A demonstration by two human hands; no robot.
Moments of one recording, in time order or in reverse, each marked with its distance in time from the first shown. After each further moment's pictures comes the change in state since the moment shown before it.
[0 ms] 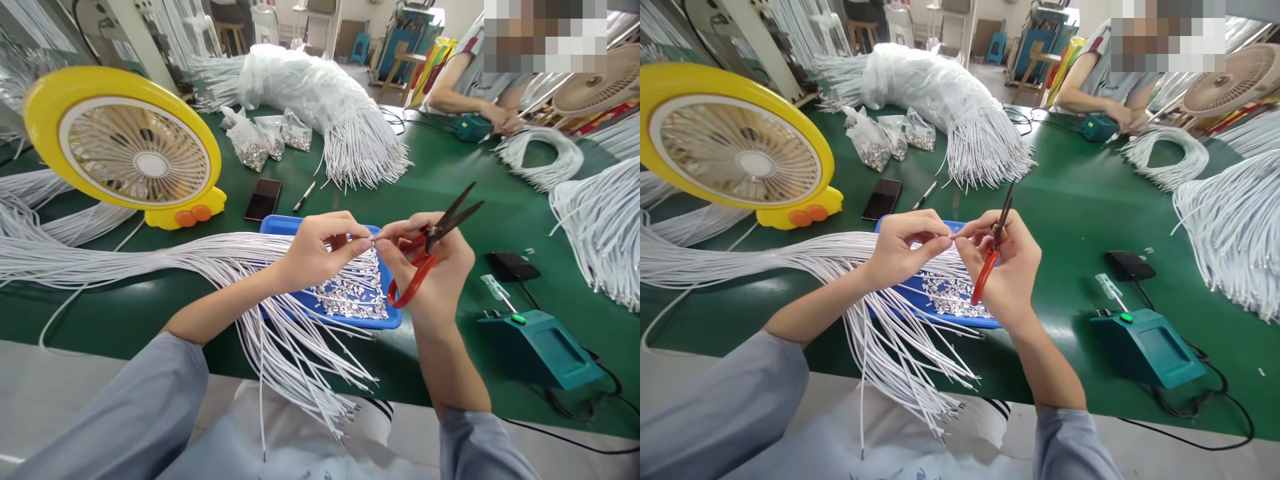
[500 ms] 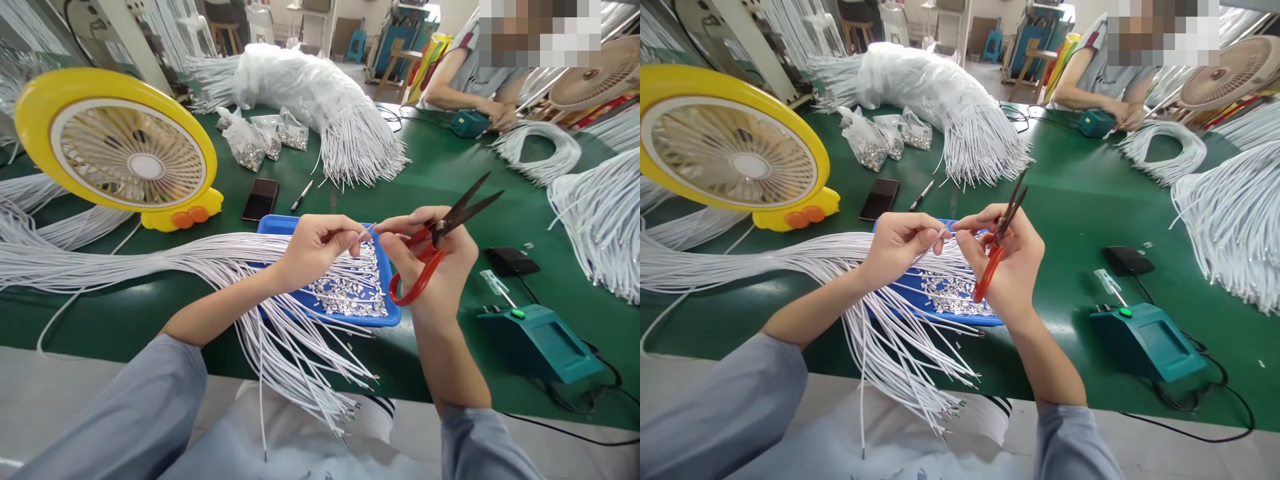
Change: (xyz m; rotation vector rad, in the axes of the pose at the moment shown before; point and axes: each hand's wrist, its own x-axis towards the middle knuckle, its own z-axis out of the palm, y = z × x) left_hand -0.002 0.002 0.001 -0.191 -0.032 -0.155; right_hand 0.000 0.001 -0.002 -0.009 0.036 -0.007
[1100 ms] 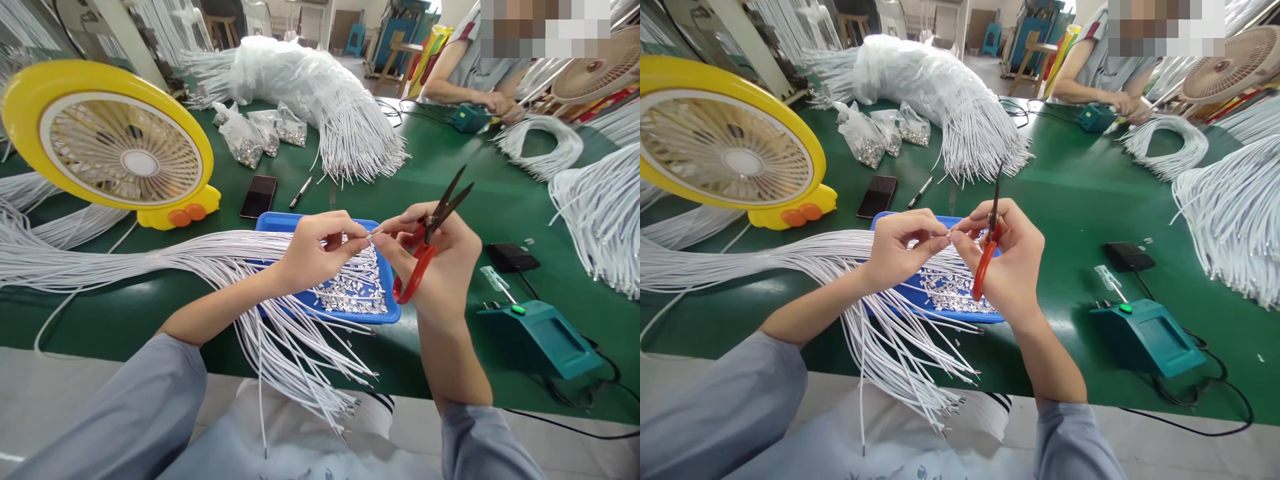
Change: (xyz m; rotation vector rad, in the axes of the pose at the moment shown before) left_hand -0.003 -0.008 0.005 0.244 0.071 0.155; right_hand 0.002 -0.002 -0.005 -0.035 -0.068 0.000
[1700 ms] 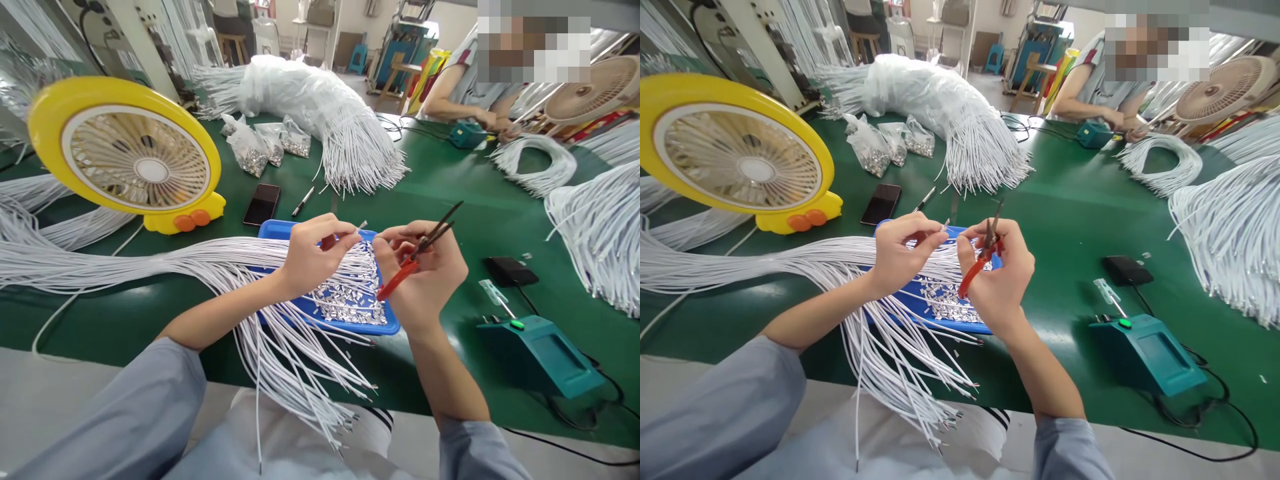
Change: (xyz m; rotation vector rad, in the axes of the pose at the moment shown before) left_hand 0.000 -0.009 0.003 0.167 0.214 0.038; right_hand -0.005 0.015 0.009 -0.239 0.170 -0.143
